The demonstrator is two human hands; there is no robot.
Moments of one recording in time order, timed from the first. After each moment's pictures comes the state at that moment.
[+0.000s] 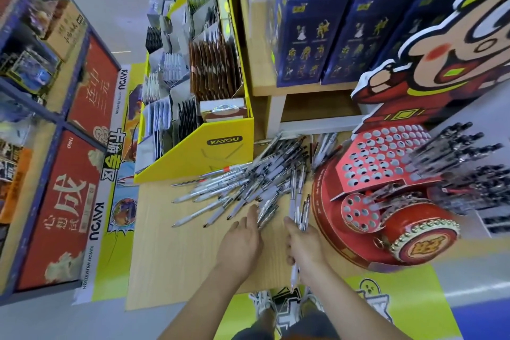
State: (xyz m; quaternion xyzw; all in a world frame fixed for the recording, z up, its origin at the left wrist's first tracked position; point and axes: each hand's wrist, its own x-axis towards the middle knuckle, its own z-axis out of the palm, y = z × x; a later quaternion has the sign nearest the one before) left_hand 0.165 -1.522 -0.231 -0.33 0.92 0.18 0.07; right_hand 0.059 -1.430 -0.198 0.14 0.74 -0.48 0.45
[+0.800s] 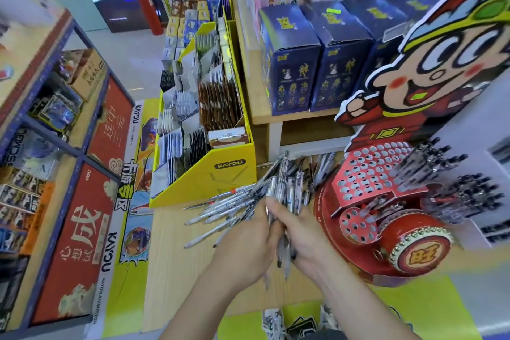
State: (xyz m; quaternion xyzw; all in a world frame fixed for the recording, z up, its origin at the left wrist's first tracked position) left_hand 0.154 -1.533 -0.064 -0.30 0.89 0.35 0.05; right_hand 0.059 -1.460 -0.075 -0.02 0.56 -0.65 0.50
